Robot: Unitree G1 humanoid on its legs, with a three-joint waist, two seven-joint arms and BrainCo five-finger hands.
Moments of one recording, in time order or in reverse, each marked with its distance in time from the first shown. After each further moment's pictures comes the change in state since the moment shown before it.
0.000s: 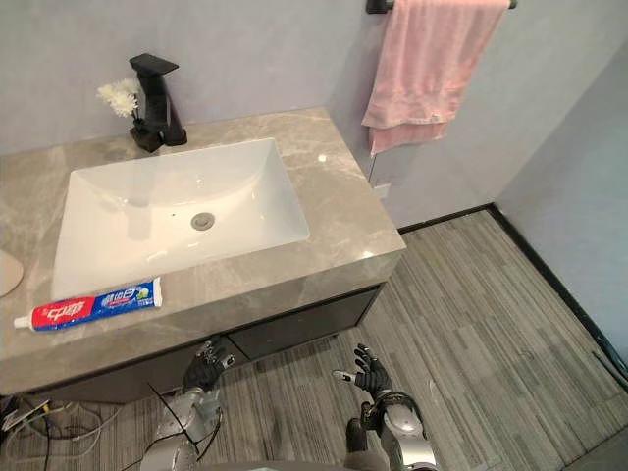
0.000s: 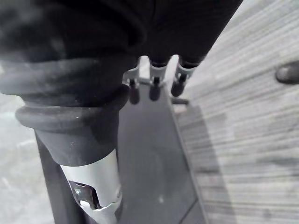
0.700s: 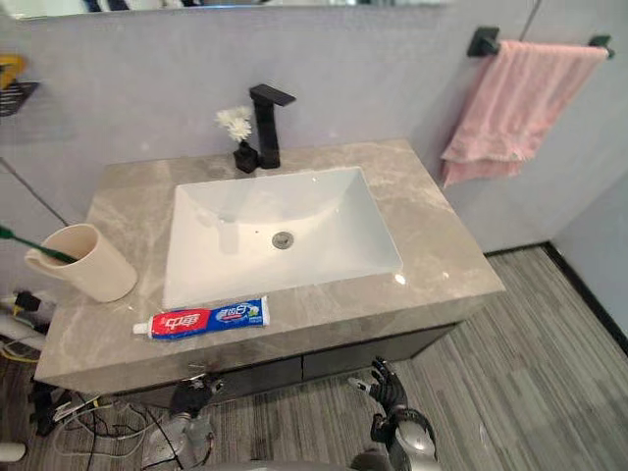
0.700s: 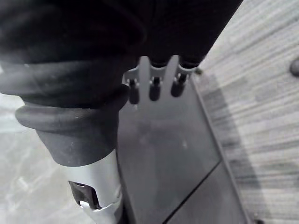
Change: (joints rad) left arm 0.136 -0.017 0.108 -0.130 0.122 0.066 0.095; right arm 0.134 0.039 -0.120 -0.075 0.037 -0.017 -0.023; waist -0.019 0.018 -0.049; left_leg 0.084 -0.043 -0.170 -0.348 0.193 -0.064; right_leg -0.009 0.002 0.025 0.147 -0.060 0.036
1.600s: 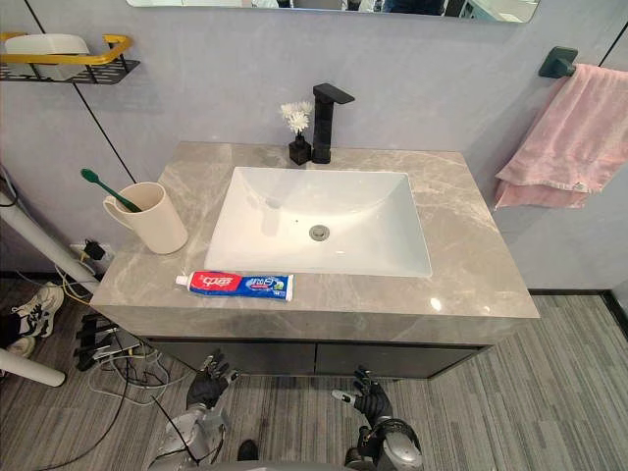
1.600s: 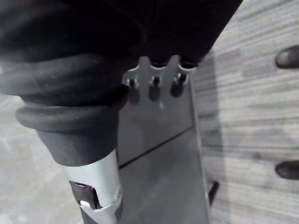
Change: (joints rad) left arm -0.083 0.051 -0.161 0.173 -0.120 -0.083 -0.092; right arm 0.022 0.041 0.074 -0.009 0.003 0.023 0.022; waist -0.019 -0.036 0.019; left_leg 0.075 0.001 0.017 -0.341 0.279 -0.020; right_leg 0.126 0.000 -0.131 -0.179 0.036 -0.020
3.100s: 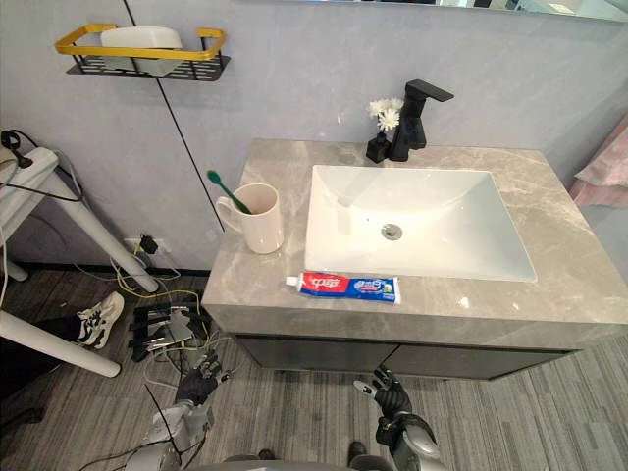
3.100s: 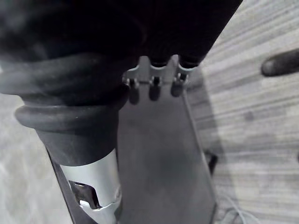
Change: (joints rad) left arm -0.088 0.094 -0.025 0.146 -0.041 0.020 -0.067; right arm -0.078 -0.097 -0.097 0.112 0.155 0.003 -0.001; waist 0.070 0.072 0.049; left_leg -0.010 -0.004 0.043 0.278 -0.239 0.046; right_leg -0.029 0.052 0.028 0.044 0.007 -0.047
